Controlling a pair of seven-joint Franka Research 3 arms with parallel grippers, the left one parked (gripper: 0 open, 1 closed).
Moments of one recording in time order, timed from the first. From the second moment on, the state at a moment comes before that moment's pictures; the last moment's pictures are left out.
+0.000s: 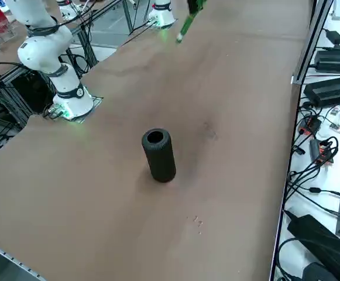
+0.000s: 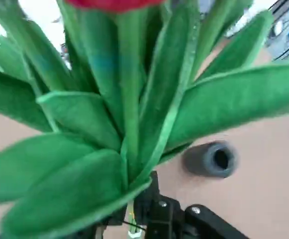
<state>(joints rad) 0.03 0.00 0.08 -1.56 -0.29 1.84 0.47</state>
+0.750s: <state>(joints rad) -0.02 -0.01 -0.11 -1.56 -0.15 1.94 0.13</state>
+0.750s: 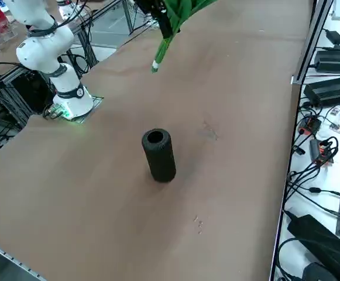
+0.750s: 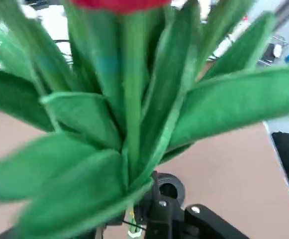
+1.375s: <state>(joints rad) 0.20 0.00 0.10 -1.56 -0.16 1.89 0.48</state>
